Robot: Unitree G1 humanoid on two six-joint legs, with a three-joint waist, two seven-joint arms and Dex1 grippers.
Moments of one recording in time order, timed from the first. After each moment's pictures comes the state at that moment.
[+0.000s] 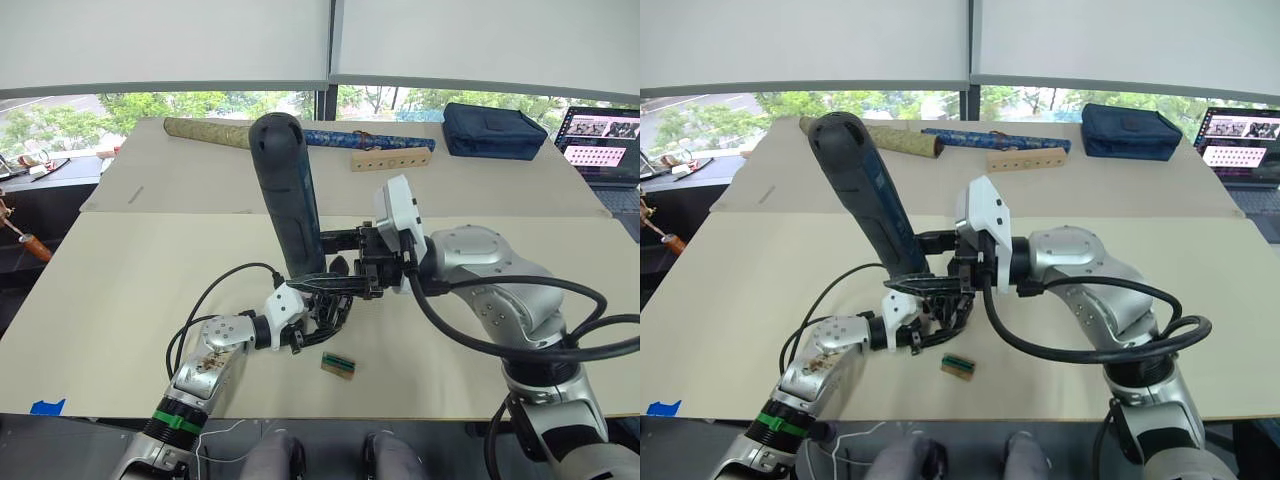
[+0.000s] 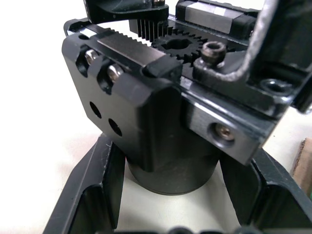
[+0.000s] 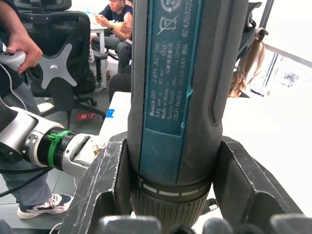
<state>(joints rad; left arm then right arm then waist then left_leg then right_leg) -0.26 0.37 -0.26 0.03 -0.16 0.16 -0.89 -0.70 -0.47 0.19 -0.40 0.64 0.64 0.95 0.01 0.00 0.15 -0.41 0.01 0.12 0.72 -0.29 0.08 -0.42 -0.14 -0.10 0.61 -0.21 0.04</state>
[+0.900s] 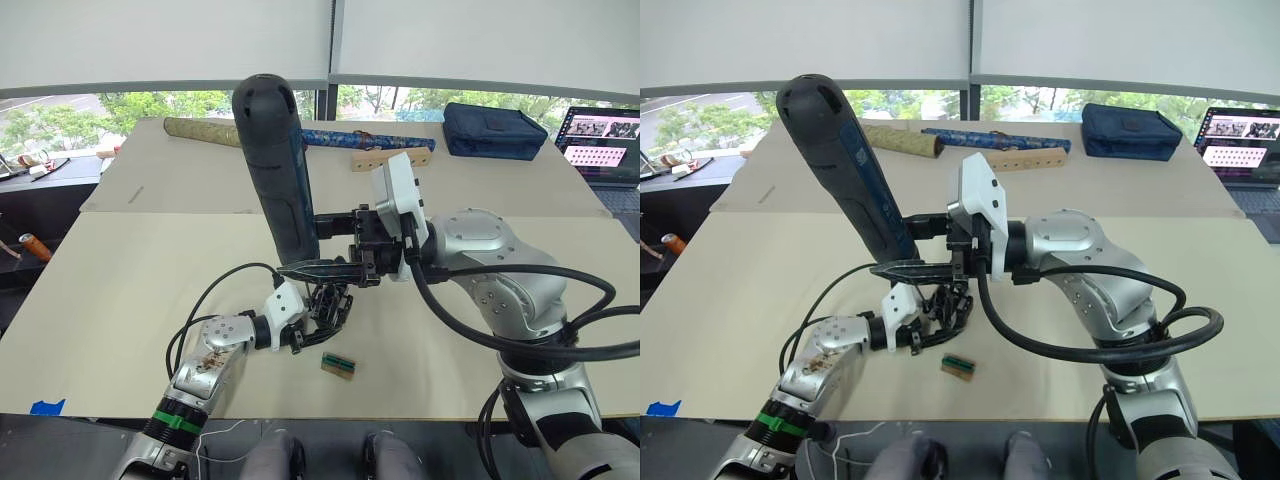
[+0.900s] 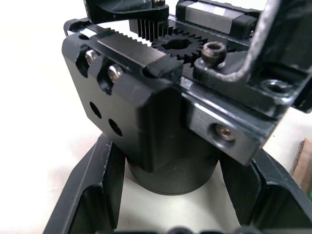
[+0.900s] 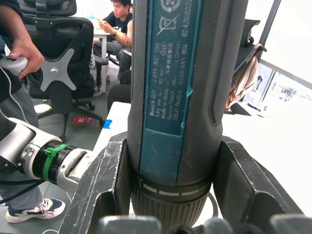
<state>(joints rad) -0.26 0.37 -0.26 0.03 -0.16 0.16 -0.89 -0.77 -0.46 0.18 -0.40 0.65 0.66 0.94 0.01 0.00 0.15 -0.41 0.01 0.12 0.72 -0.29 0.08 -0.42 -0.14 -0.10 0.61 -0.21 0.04</state>
